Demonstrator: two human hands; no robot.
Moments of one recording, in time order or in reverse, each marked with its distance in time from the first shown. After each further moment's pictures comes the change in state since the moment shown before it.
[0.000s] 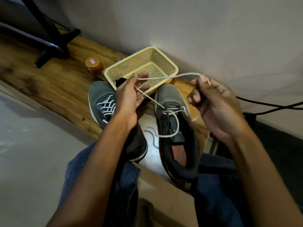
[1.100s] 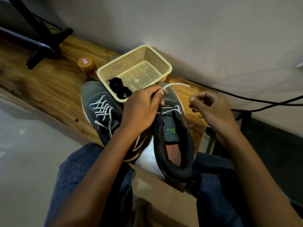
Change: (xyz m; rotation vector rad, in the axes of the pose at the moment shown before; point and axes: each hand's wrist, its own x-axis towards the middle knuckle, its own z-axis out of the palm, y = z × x) left_hand -0.007 -0.029 0.012 0.905 -0.225 0.595; right_hand 0.001 0.016 -0.038 -0.785 0.232 0.142
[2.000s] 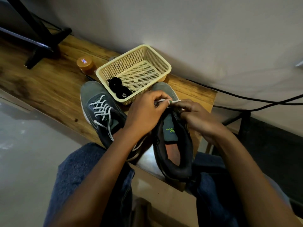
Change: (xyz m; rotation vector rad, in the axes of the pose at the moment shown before) left_hand -0.005 0.004 0.010 -0.058 -0.074 -0.097; right_hand 0.003 0.001 0.020 -0.001 -0.403 0.077
